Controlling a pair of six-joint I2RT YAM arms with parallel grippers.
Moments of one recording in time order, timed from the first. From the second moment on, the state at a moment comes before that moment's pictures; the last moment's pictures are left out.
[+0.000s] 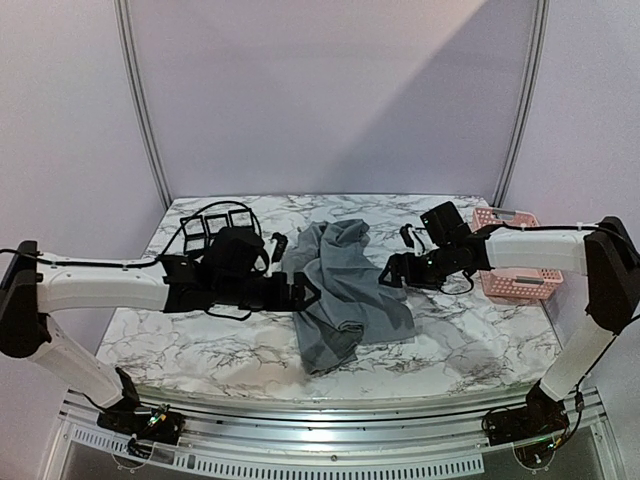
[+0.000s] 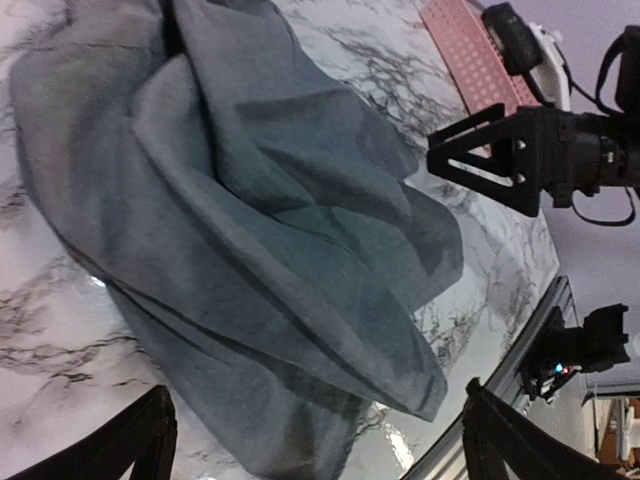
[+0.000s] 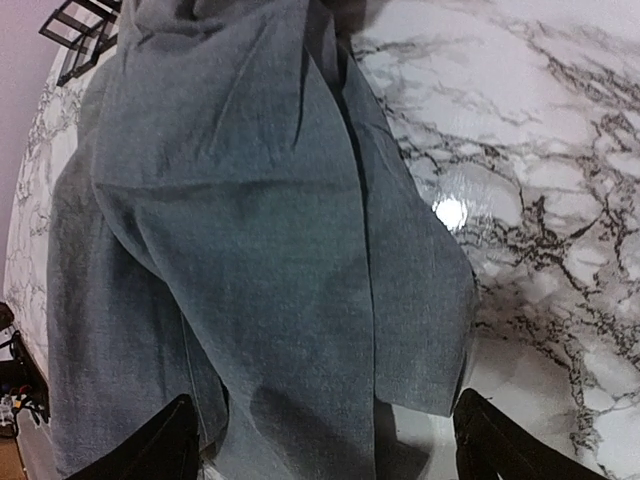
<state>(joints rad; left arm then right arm) -0.91 1.44 0.87 -0.10 0.03 -0.72 0.57 1.65 1.04 -0.30 -0.24 0.49</state>
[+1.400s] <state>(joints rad) -0.68 1.44 1.19 -0.48 -0.17 -0.52 0.44 1.72 1.41 -0.40 0.04 0.42</state>
